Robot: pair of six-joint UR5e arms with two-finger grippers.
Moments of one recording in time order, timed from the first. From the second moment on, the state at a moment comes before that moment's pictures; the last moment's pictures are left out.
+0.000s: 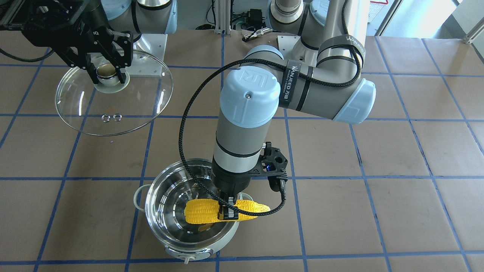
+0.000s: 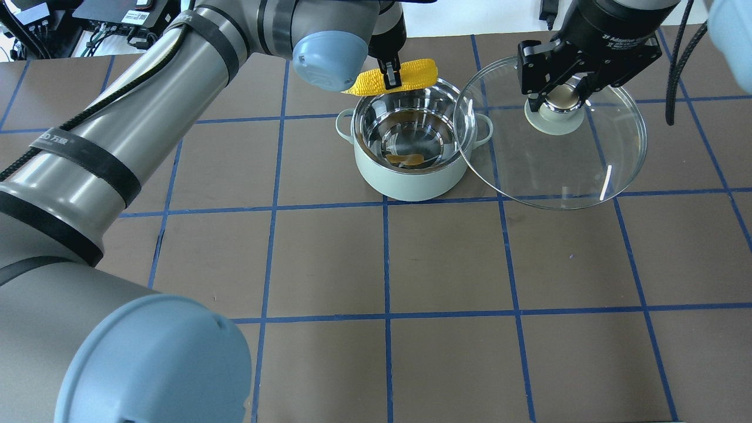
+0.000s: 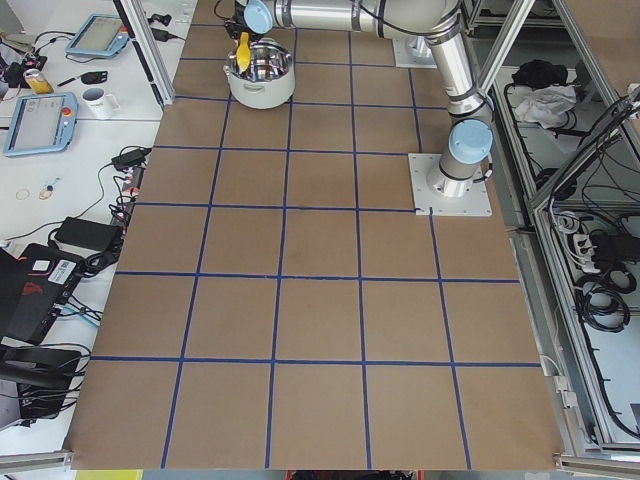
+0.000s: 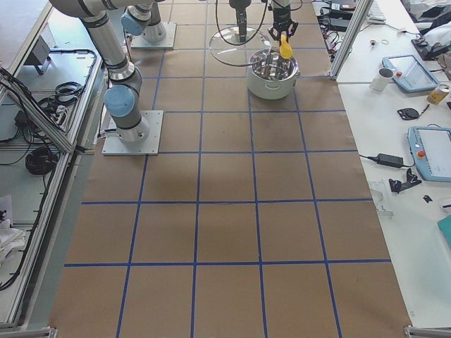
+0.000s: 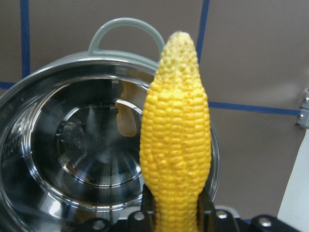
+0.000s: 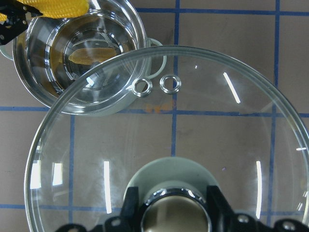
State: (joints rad) left arm -1.91 -2.18 -1.13 -1.14 1.53 -2.04; right arm 1.61 -1.63 1.49 -1.56 -1.56 0.00
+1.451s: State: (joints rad) left arm -1.96 -2.19 -1.20 -1.14 1.50 -2.18; right arm 1.61 -1.63 1.49 -1.55 -1.56 0.02
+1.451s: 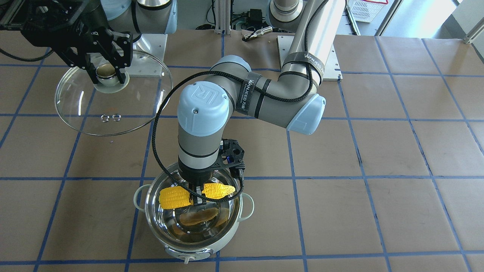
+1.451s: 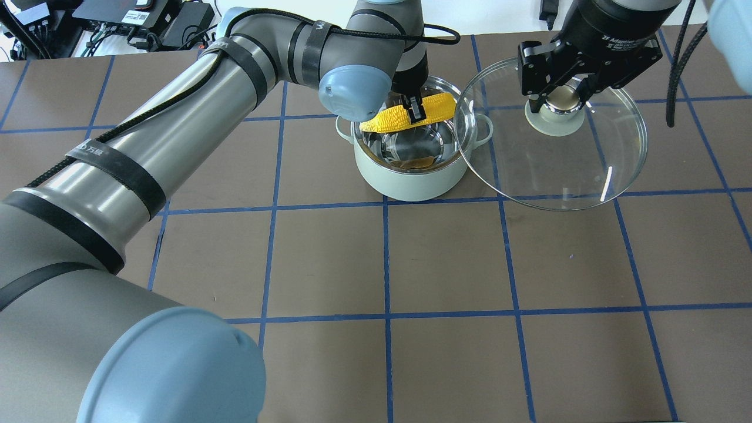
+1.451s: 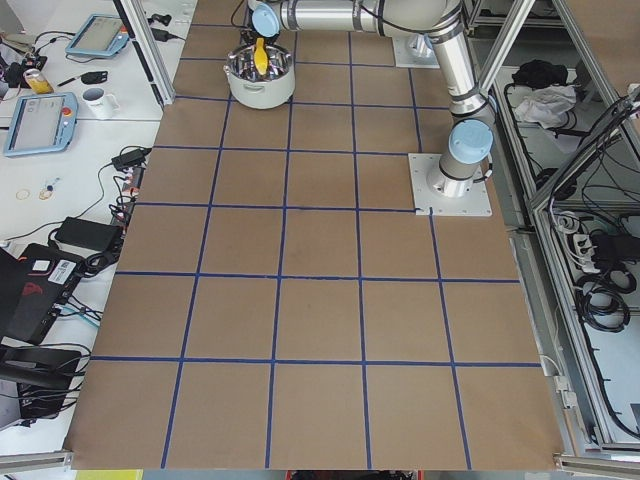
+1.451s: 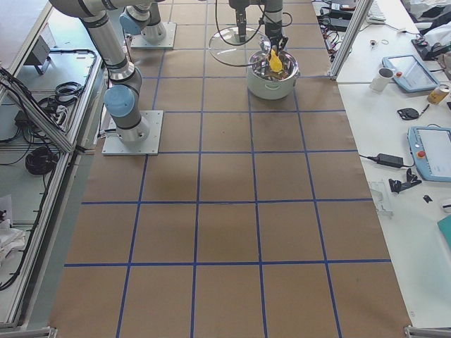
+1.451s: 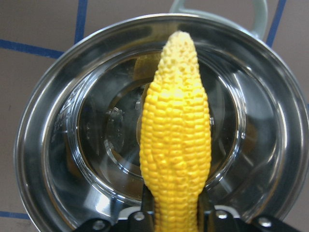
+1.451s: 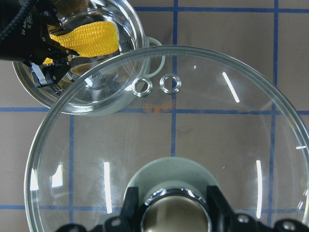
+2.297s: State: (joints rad) left arm -1.96 -2.23 -1.20 -1.12 1.50 -2.18; right arm 1.61 -1.63 1.49 -1.55 -1.57 0.01
